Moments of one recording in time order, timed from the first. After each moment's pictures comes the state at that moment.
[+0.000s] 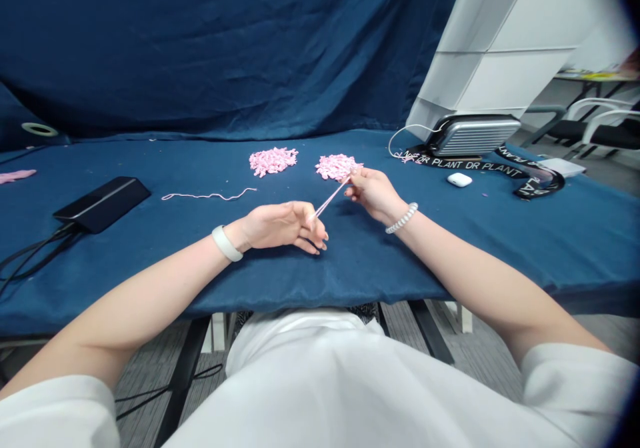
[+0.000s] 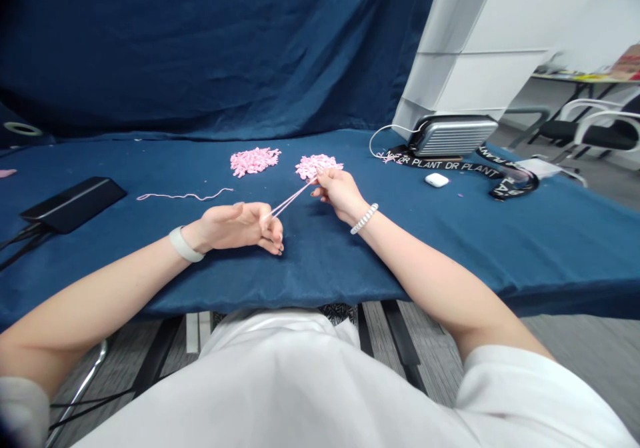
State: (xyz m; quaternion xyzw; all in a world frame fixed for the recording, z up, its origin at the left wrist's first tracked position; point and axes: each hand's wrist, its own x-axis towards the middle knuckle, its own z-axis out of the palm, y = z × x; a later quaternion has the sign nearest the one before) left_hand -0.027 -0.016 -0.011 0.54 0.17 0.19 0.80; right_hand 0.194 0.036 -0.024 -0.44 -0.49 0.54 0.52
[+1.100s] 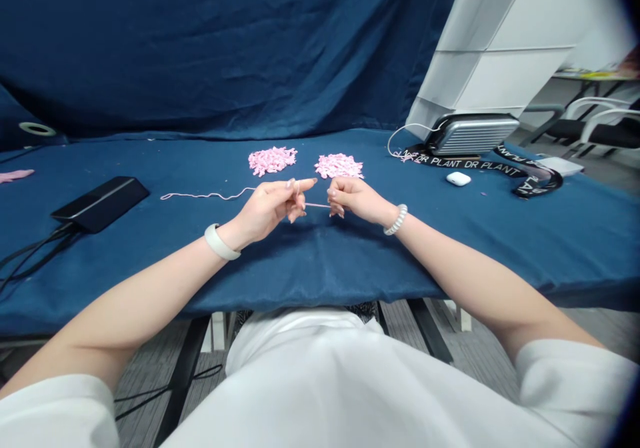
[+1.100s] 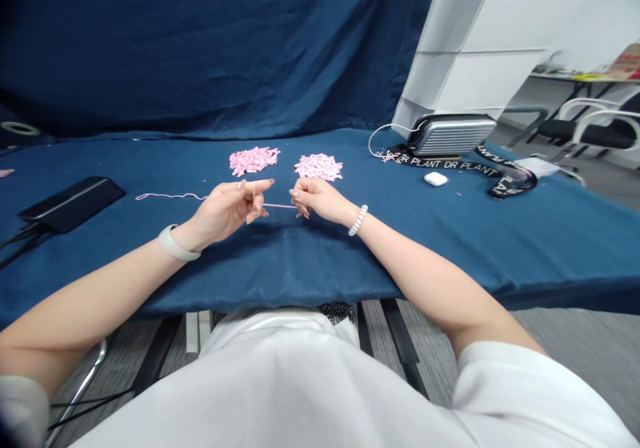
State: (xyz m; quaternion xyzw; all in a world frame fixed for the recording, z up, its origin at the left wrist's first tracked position) left_hand -0.021 -0.019 -0.005 0.58 0.27 0.47 0.61; right_hand 0.185 0.026 -0.026 -0.26 -0.72 0.53 0.36
